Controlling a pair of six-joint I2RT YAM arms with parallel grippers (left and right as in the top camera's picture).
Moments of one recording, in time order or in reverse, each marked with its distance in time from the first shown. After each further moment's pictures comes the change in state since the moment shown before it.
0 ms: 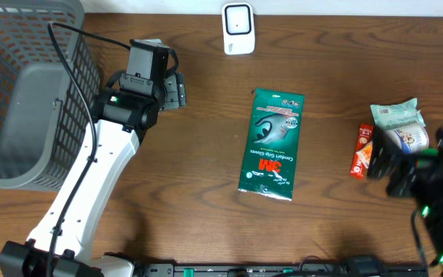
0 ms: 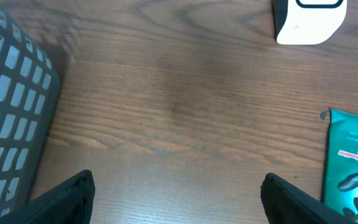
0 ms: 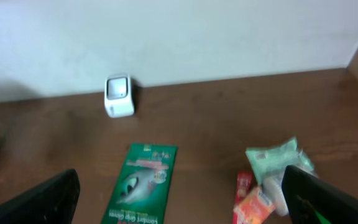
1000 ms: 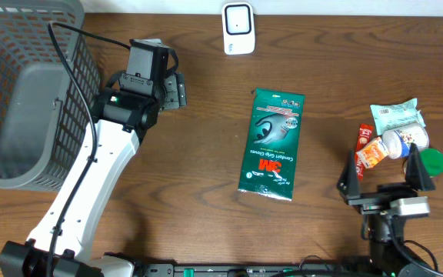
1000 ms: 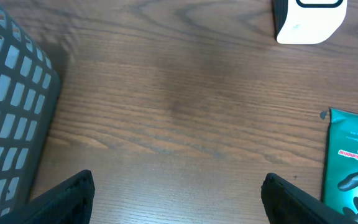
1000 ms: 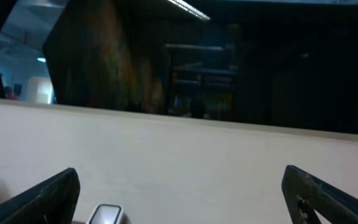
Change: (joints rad) left arm 0.000 0.000 0.000 0.001 0.000 0.000; right arm -0.066 -0.656 -1.161 1.367 -0.161 -0.209
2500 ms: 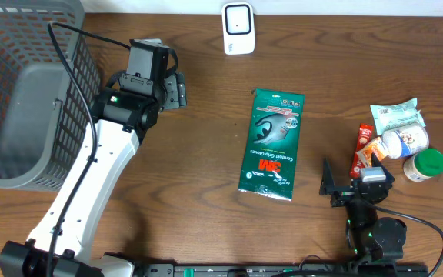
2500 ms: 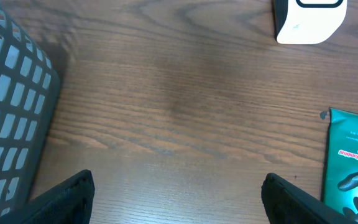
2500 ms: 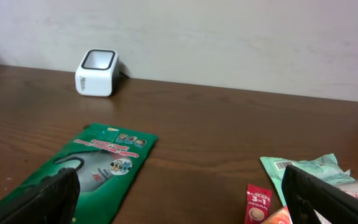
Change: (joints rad) left arm 0.000 0.000 0.000 -0.001 0.000 0.000; right arm 0.000 -0.013 -0.132 -0.459 0.066 -0.024
